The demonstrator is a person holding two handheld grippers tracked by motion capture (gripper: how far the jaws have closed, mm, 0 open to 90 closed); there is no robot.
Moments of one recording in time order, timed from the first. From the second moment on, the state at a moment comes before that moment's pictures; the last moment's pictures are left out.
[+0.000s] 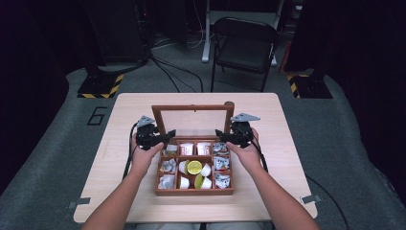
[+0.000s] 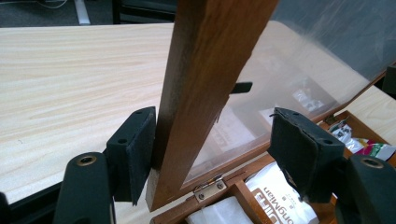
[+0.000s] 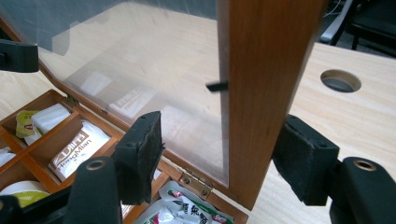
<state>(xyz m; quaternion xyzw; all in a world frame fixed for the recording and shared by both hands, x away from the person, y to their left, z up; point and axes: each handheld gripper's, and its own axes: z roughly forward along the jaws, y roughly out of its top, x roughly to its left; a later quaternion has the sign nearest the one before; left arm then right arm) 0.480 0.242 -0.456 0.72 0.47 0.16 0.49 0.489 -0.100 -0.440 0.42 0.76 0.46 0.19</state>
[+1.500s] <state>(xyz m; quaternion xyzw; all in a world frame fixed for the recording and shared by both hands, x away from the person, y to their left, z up) 0.488 0.243 -0.464 0.72 0.46 0.17 0.48 0.497 -0.103 -0.449 0.44 0.75 0.46 0.19</state>
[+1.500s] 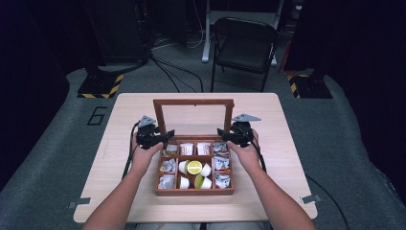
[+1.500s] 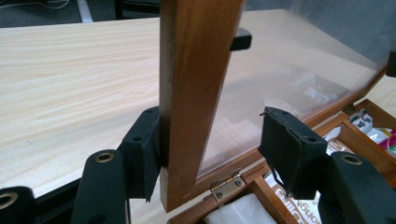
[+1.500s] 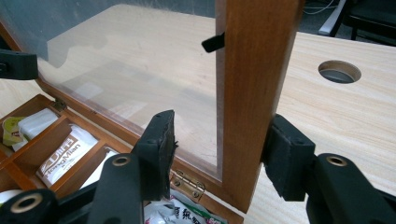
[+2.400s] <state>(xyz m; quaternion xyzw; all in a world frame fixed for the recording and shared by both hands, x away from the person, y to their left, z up) 0.507 0.242 -0.470 0.71 0.49 0.16 0.47 0.521 -0.099 -0.452 0.47 0.74 0.45 0.16</state>
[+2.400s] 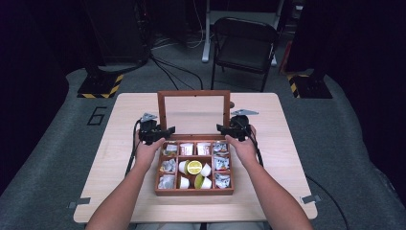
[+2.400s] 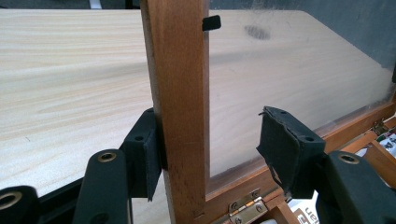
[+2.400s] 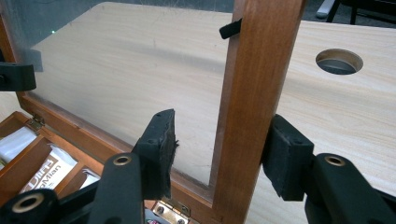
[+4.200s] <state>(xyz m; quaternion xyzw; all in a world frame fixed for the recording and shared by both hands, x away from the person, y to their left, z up) 0.522 0.245 -0.483 0.68 0.54 0.11 0.48 0.540 -0.102 -0.467 0.51 0.72 0.45 0.11</state>
